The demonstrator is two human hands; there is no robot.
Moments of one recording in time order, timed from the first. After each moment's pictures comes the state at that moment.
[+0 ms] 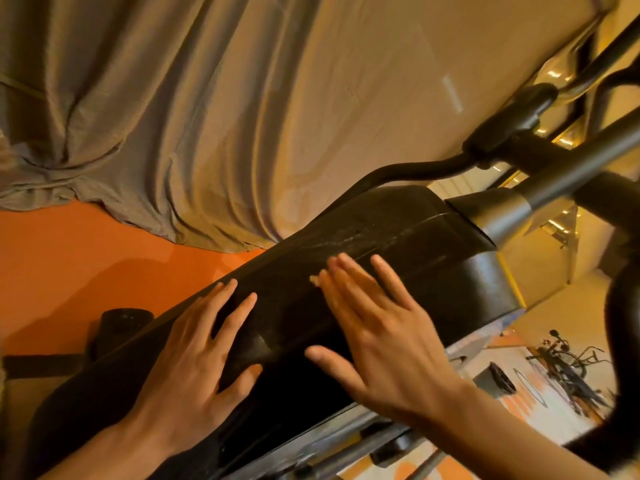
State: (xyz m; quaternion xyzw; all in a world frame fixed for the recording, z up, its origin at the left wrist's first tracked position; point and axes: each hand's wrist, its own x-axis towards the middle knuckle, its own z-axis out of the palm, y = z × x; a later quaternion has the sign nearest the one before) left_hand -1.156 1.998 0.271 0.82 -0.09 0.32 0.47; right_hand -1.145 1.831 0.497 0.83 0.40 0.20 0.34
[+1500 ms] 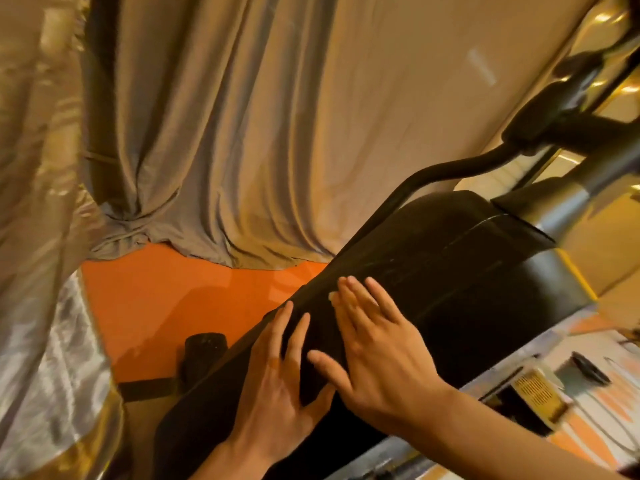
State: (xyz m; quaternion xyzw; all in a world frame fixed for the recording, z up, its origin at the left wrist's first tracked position) left_hand -1.158 1.999 0.271 0.80 -0.06 0.34 0.48; right_hand -1.149 1.892 0.445 0.89 0.34 0.13 0.26
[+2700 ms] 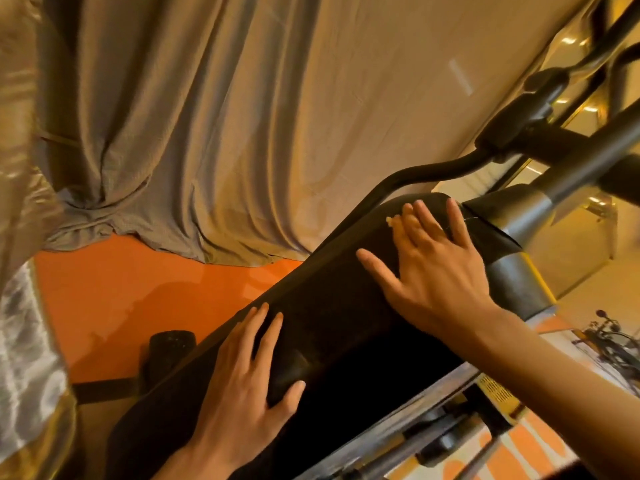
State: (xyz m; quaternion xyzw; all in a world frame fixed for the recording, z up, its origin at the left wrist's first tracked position) left_hand -1.156 1.996 0.267 0.81 -0.07 0.32 0.49; right_hand -1.109 1.871 0.547 0.89 0.18 0.23 0.34
